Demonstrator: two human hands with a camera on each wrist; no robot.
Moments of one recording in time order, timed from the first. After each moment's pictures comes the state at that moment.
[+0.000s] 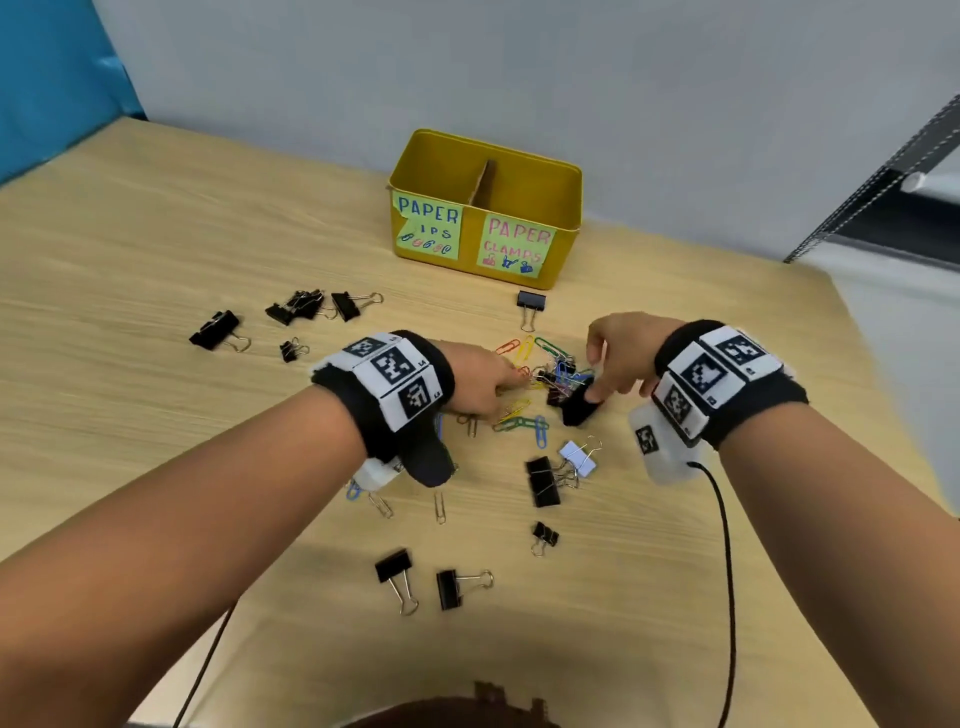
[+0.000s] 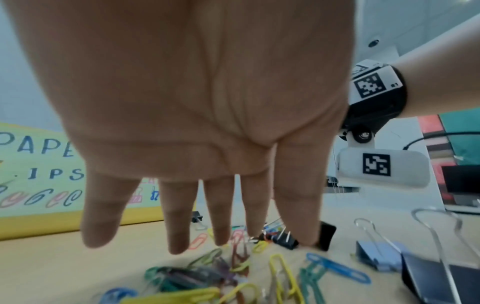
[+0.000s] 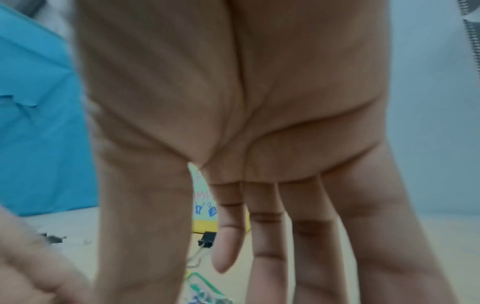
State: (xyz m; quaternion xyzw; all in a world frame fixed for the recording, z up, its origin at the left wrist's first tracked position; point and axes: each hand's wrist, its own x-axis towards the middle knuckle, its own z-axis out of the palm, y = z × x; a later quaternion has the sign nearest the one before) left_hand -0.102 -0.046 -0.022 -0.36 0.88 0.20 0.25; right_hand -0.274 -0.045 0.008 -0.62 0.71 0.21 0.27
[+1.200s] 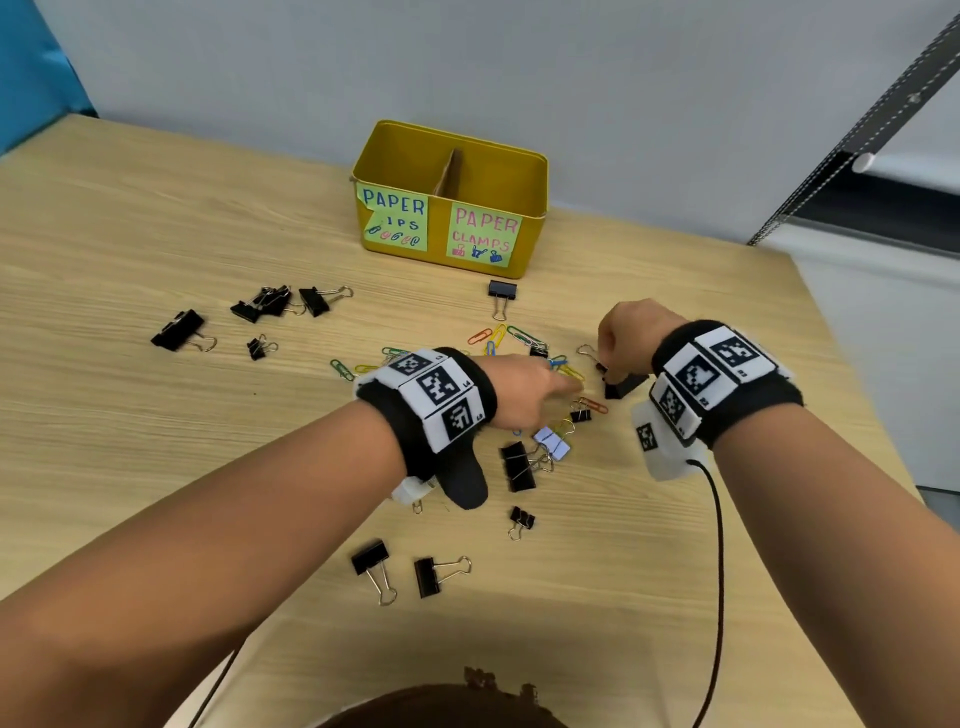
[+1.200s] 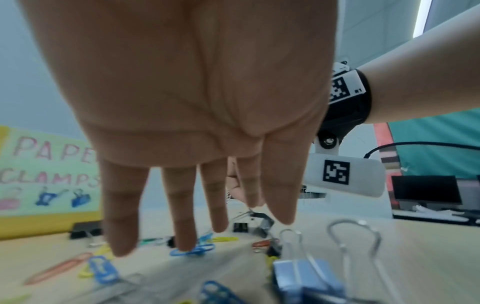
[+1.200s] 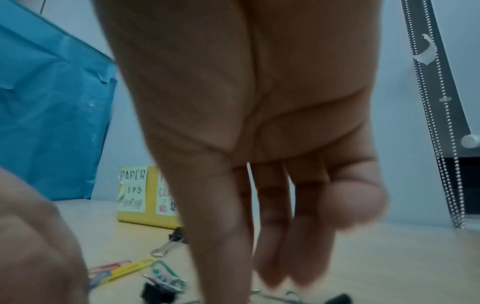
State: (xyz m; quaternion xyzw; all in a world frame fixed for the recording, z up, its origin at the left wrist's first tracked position) left_hand -0.150 -0.018 -0.019 -0.32 0.90 0.24 0.18; right_hand -0.303 -0.033 0.006 -0.62 0.74 0.21 0.15
